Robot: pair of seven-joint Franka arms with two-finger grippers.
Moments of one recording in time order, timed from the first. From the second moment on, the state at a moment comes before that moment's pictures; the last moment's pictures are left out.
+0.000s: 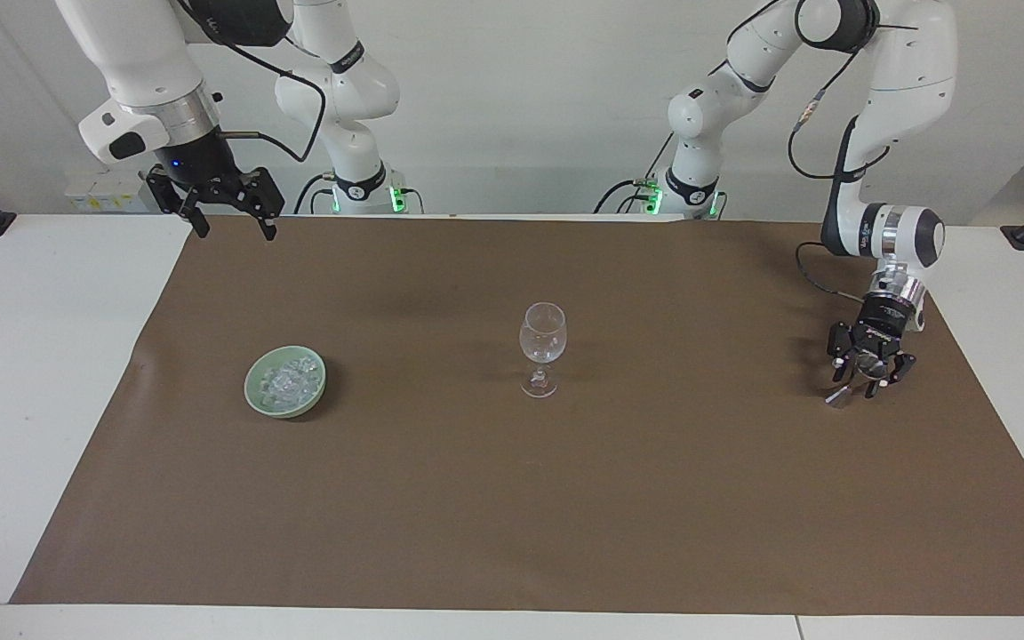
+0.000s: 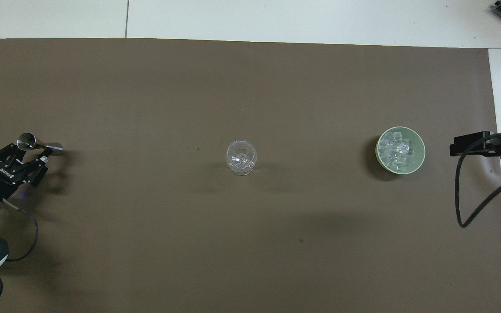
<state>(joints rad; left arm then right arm) 0.57 0.33 -0.06 -2.27 -1.79 2.03 -0.60 0.07 -0.09 -0.09 -1.68 0.00 1.63 0.05</state>
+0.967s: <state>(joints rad) 0.56 0.33 -0.06 -2.28 -1.79 2.03 -0.60 0.07 -0.09 -0.09 -1.68 0.00 1.63 0.05</state>
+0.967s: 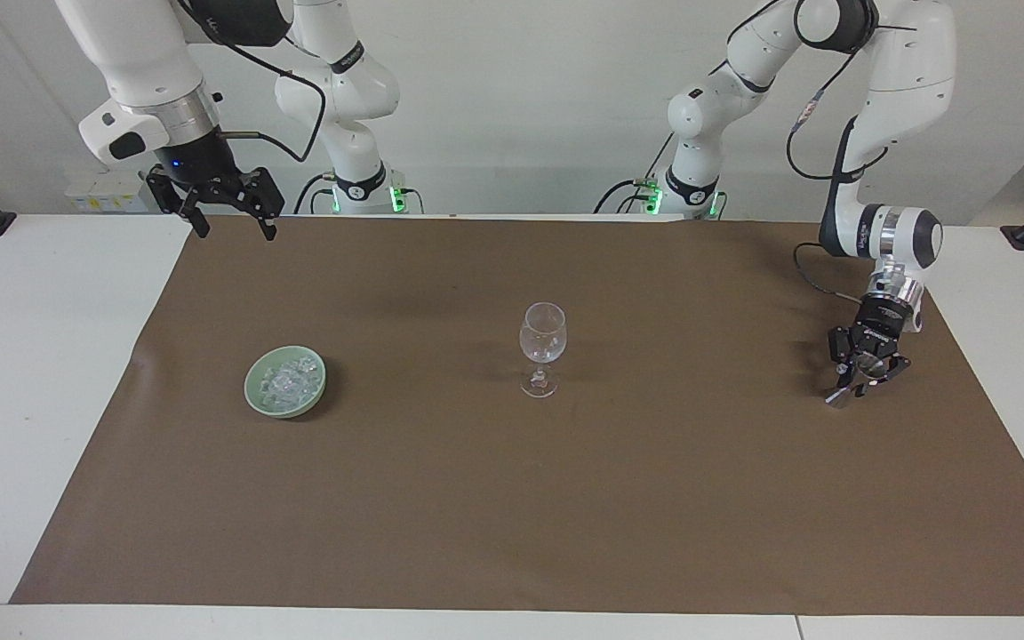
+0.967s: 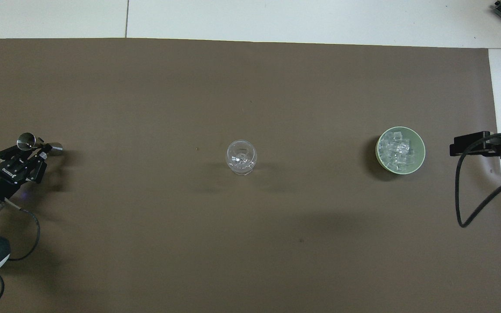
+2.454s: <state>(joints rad) 0.54 0.31 -0.06 -2.26 -1.79 2.00 -0.57 0.07 -0.09 -0.09 -1.68 0.00 1.63 0.05</state>
